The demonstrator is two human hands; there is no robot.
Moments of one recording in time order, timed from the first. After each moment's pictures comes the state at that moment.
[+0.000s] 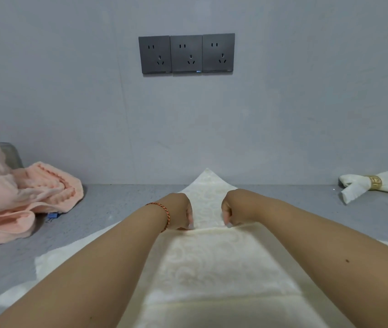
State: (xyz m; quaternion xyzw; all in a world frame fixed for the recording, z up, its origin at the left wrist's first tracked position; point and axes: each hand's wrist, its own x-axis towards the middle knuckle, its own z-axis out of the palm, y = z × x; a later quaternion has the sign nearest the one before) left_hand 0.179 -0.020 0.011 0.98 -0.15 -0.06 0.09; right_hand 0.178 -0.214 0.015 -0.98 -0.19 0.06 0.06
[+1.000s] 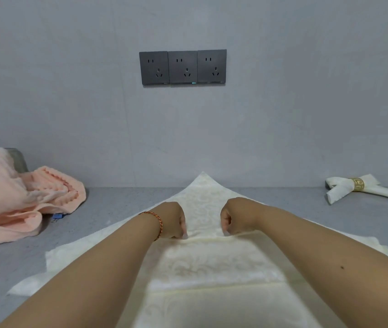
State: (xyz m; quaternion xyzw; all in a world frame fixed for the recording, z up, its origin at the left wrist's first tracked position) left_hand 0.145 -0.014 0.010 0.98 -0.13 -0.07 0.10; right_hand 0.142 -0.225 0.013 -0.98 -0.19 0.06 0.09
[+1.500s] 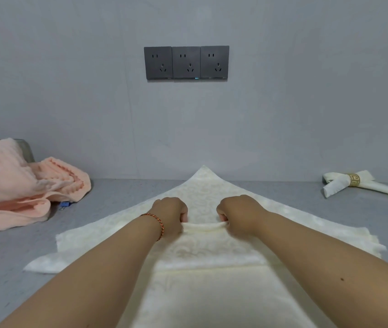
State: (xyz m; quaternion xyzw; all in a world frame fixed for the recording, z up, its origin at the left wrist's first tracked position) left_hand 0.118 -0.011 -0.002 0.98 -0.15 0.02 0.08; right_hand 0.112 -0.215 -0.002 -0.98 -0.20 -0.05 -0.06
